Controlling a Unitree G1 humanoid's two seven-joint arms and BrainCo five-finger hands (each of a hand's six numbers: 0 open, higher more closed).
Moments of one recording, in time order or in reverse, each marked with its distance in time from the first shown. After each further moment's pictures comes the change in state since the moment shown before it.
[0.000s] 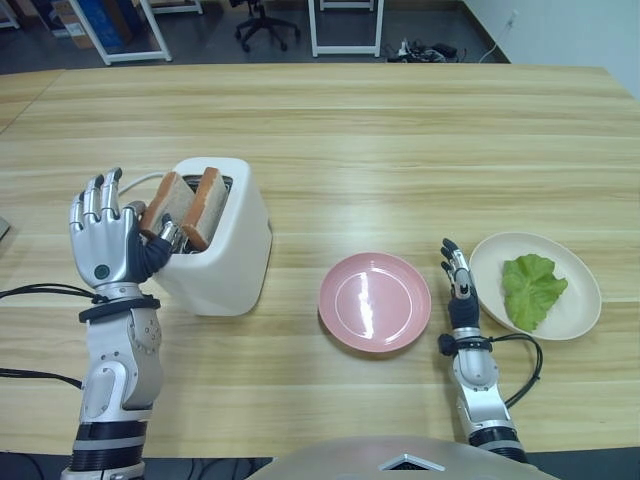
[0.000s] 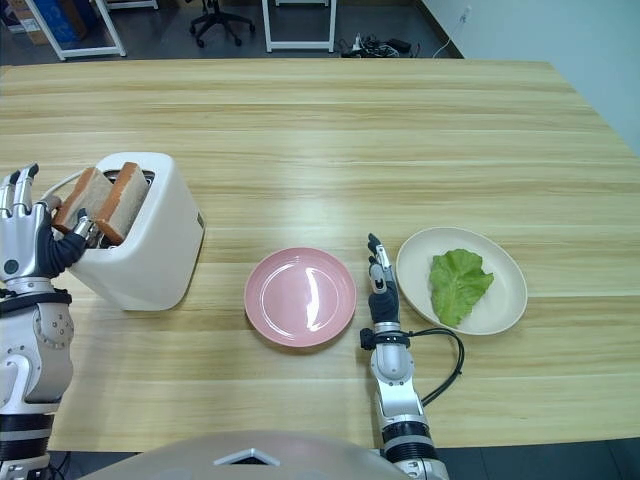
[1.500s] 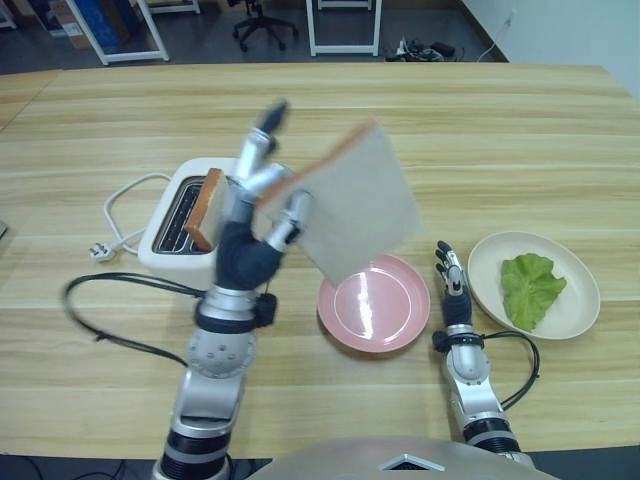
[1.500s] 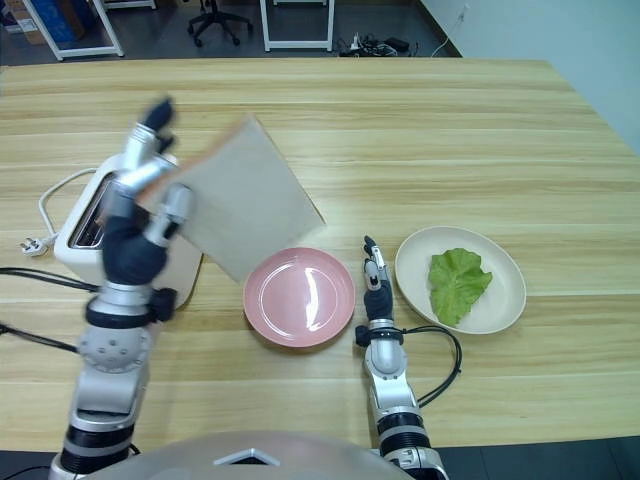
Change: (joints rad) left arm -0.029 -0.348 -0.354 -0.321 -0.683 -0.463 -0.215; right arm -0.056 0.008 -0.003 0.103 0.000 0.001 -0.024
